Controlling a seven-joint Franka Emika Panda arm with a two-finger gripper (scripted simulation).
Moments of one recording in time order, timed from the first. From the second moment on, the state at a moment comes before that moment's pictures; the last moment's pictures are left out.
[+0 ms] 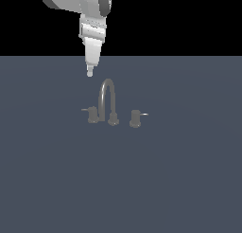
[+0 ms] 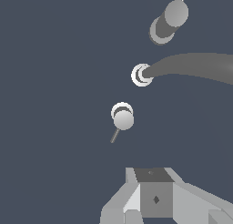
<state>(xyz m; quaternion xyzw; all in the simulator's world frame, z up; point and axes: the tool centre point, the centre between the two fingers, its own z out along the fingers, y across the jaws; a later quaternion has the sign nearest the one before) 0.083 0.121 0.223 -0.79 0.61 0.08 0.05</state>
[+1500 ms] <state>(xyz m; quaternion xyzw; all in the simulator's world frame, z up) 0.130 0.150 0.063 -0.64 0.76 0.00 0.00</state>
